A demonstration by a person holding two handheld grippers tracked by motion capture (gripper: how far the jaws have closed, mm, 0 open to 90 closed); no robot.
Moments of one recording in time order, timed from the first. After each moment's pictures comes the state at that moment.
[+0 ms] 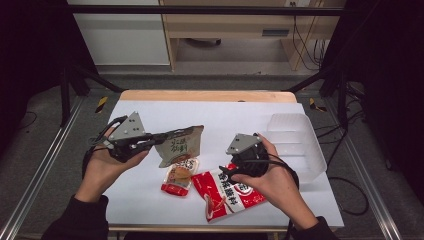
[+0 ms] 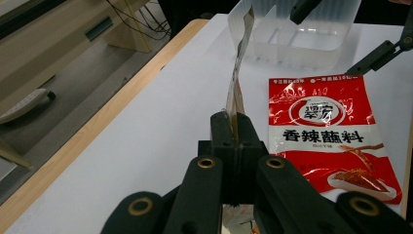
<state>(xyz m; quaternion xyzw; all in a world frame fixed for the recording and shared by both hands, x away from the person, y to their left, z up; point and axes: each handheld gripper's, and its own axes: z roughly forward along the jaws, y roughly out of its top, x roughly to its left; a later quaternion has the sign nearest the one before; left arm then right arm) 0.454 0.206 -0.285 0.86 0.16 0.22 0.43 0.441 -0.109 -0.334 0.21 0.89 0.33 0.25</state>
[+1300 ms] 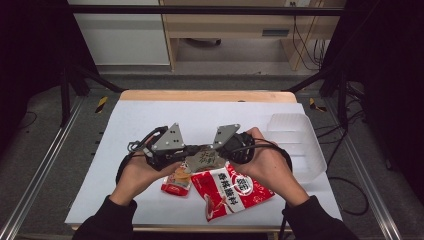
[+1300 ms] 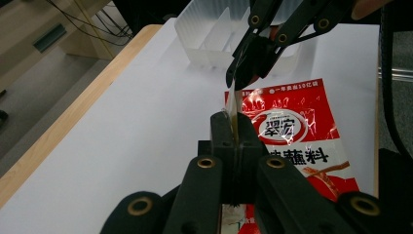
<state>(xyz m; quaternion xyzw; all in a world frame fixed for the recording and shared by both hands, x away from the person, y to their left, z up) 0.451 0.137 -0.309 0.88 0.11 0.18 0.43 0.460 -0.082 -0.309 0.11 0.93 0.27 0.23</state>
